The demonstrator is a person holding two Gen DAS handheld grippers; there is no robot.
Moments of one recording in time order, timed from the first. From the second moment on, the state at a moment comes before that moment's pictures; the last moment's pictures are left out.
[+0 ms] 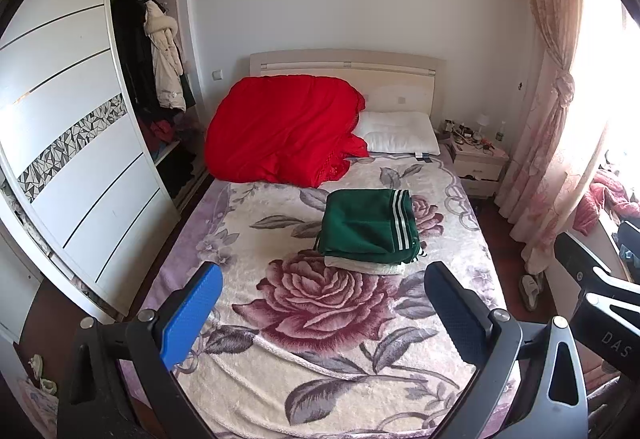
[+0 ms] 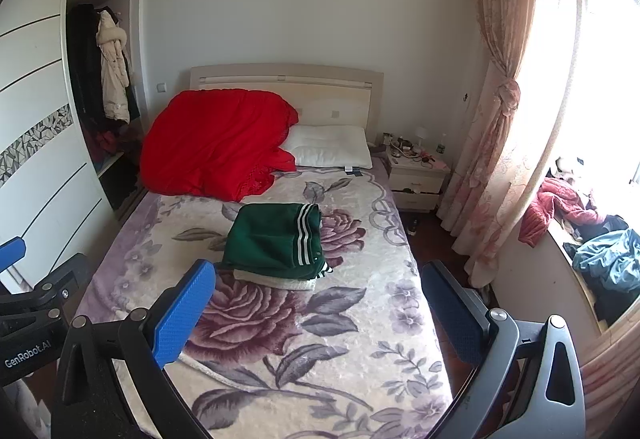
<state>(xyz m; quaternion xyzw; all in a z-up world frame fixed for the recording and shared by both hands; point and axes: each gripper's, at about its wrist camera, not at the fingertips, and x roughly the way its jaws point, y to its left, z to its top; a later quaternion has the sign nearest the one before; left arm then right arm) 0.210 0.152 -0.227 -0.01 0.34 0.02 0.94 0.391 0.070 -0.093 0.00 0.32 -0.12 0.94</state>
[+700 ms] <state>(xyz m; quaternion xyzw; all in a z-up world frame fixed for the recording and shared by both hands) 0.210 0.152 -0.214 0.00 0.33 0.02 0.94 0.391 0.070 -0.094 0.00 0.32 -0.11 0.94</state>
